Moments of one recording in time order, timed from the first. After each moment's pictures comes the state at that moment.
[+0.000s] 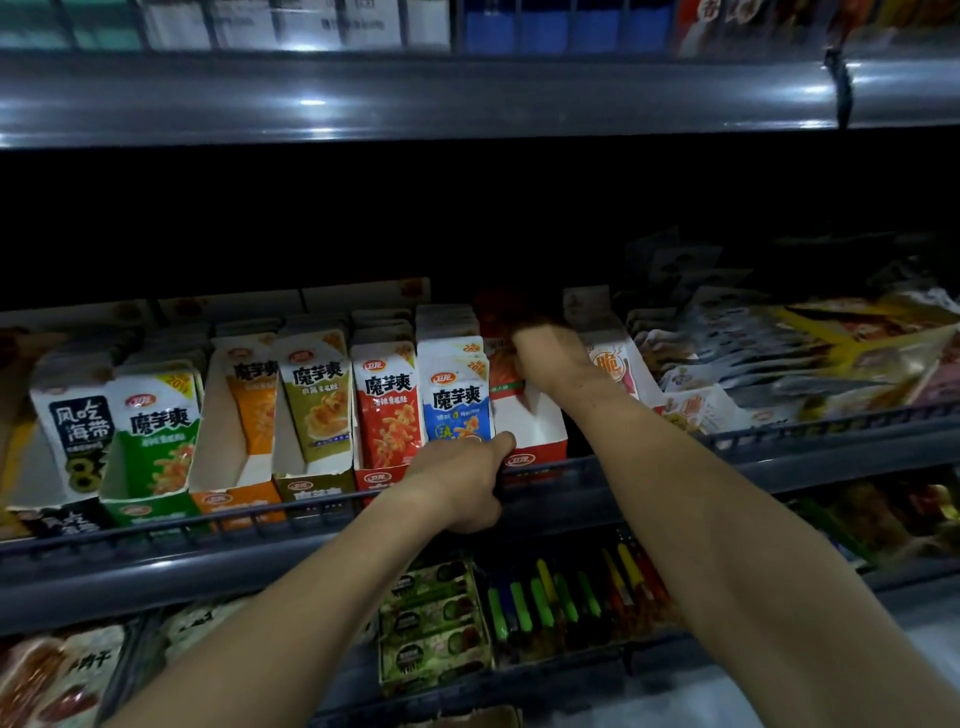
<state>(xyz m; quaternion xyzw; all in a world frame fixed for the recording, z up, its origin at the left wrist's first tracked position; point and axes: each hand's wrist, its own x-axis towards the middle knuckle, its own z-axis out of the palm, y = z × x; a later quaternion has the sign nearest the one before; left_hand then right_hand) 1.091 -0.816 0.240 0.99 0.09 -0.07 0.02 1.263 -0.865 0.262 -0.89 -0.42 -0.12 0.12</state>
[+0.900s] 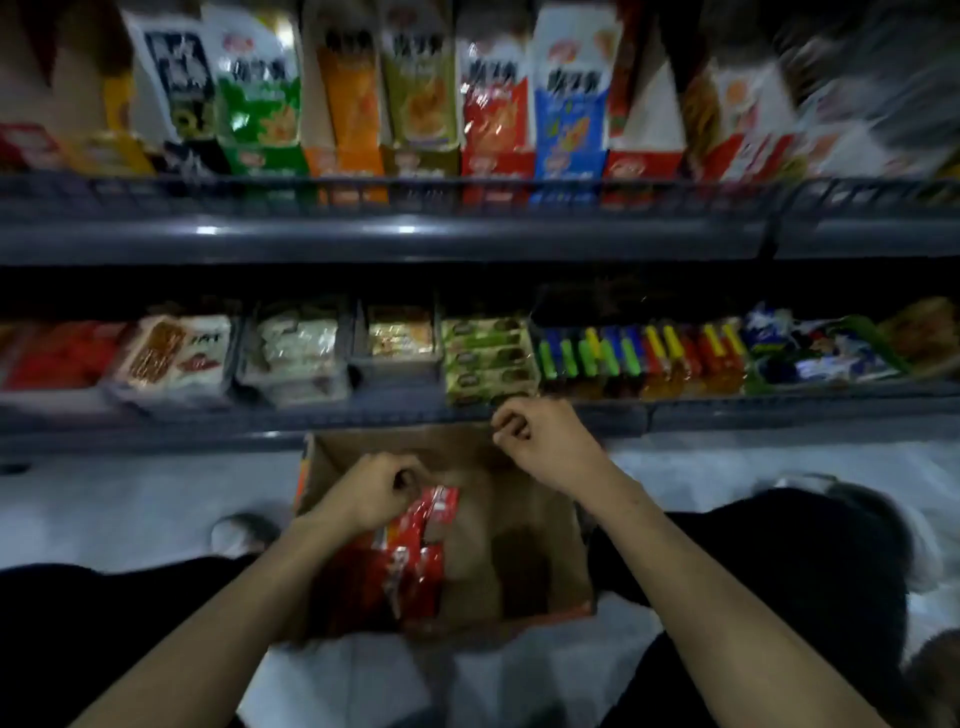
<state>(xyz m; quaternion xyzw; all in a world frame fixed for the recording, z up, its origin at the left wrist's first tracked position) 0.811 -0.809 -0.008 0.92 0.21 -0.07 0.34 0.979 -0.976 0.059 -0.85 -0.42 0.21 0.25</state>
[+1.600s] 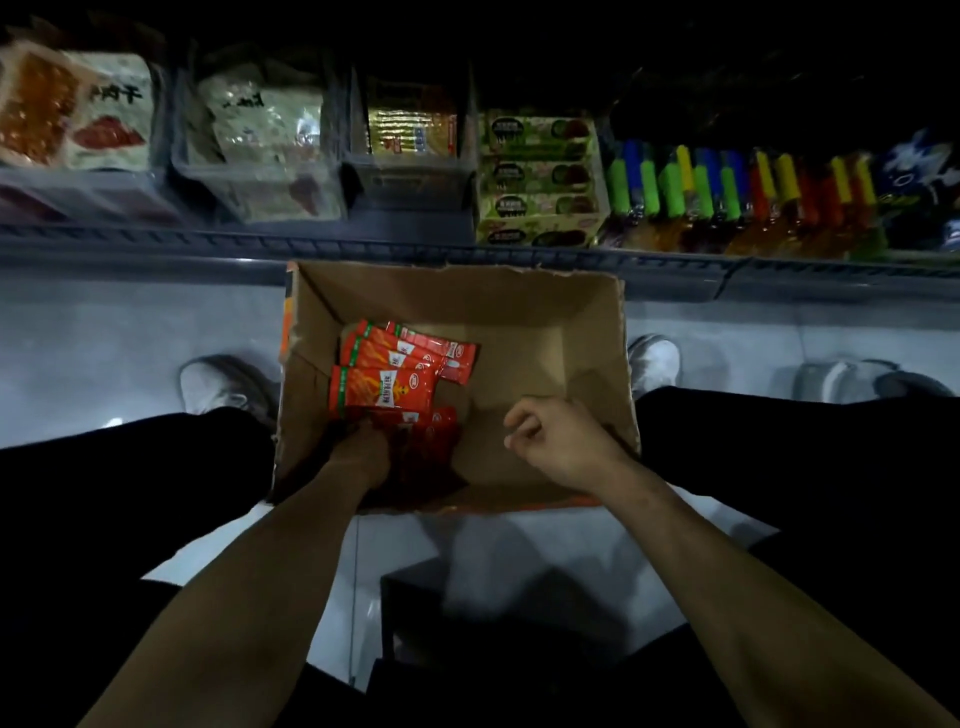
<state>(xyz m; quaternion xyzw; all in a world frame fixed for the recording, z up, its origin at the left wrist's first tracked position) 0.750 -0.837 -0.192 0.84 0.39 -0.26 0.29 0.907 -0.998 -0.087 -0.83 -0.30 0.44 0.18</state>
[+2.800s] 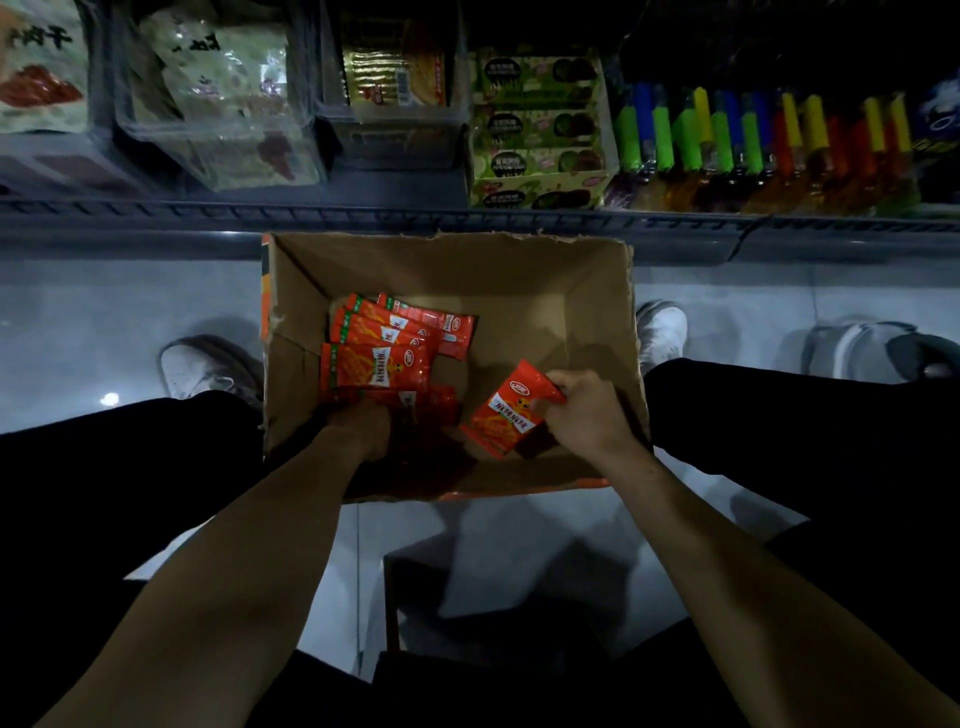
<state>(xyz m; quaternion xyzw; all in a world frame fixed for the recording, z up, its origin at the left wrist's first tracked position) 0.744 -0.814 -0.244 0.84 0.32 -0.35 0.27 0.918 -1.003 -0.119 -0.89 -0.22 0.35 0.20</state>
